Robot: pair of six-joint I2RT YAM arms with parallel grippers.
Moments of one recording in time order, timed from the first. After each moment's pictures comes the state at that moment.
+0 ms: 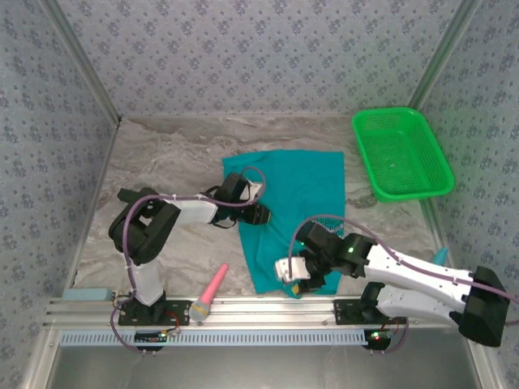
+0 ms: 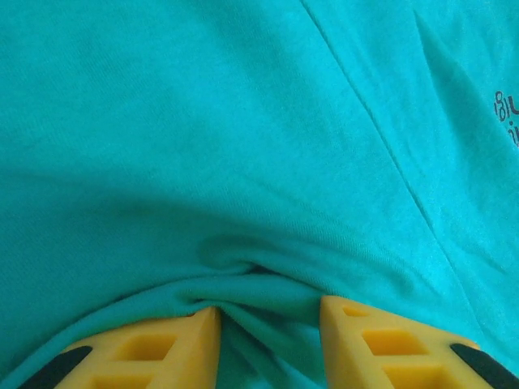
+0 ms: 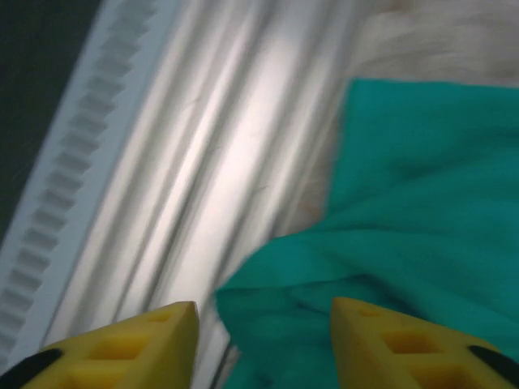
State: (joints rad) left arm -0.67 1.84 0.93 0.02 0.43 -0.40; right arm 0.97 0.97 0.61 -0.67 -0.35 -0.68
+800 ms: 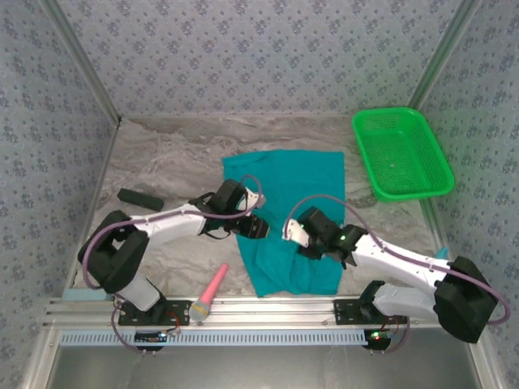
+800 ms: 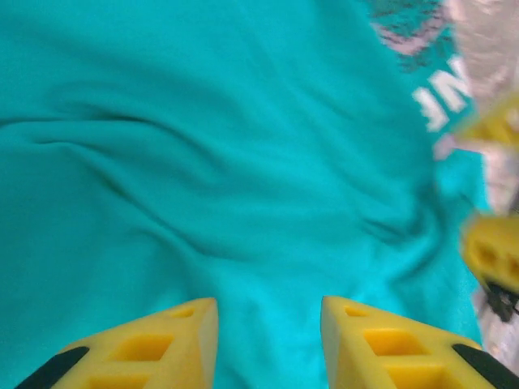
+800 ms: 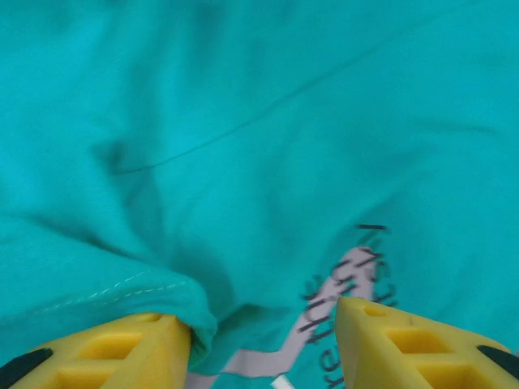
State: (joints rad) left arm -0.83 1.54 0.84 -0.20 0.49 -0.40; right arm 0.77 1.07 0.56 -0.43 0.17 -0.43
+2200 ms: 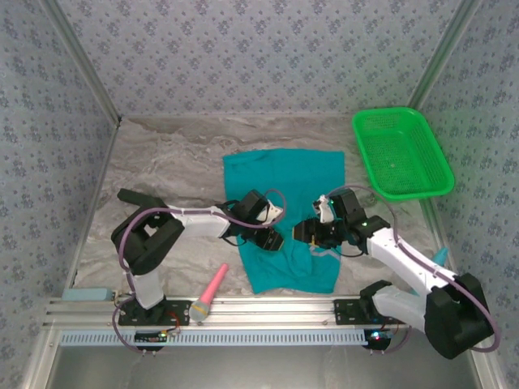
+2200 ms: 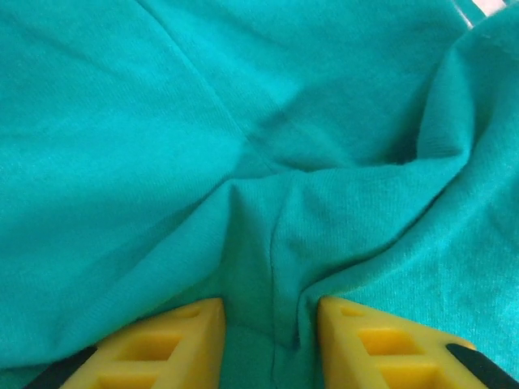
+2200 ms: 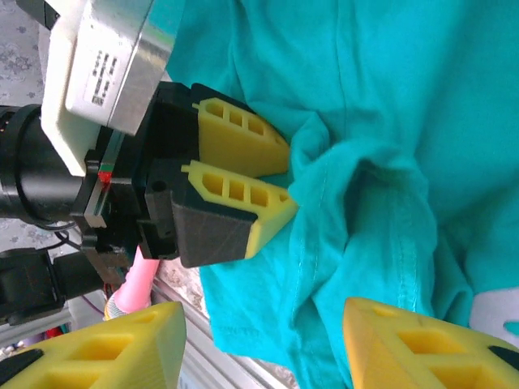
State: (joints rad) left arm -0.88 1.80 0.92 -0.12 0.46 -0.33; right arm 0.42 1.11 0.57 -0.43 -0.62 0.58
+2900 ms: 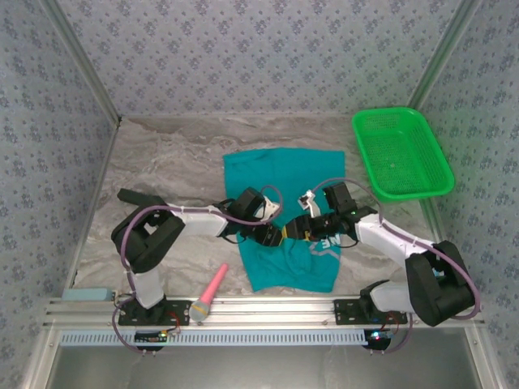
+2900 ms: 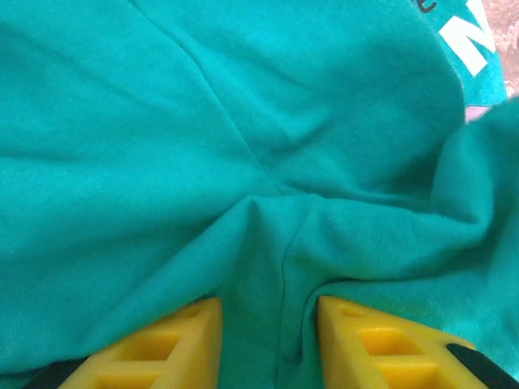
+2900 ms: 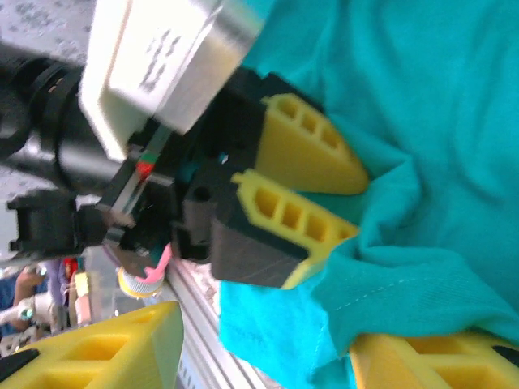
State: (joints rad) left arm -0.84 1.81 0.90 -0.03 0.50 -0.38; right arm 0.42 1.29 0.62 -0.31 -0.85 0.38
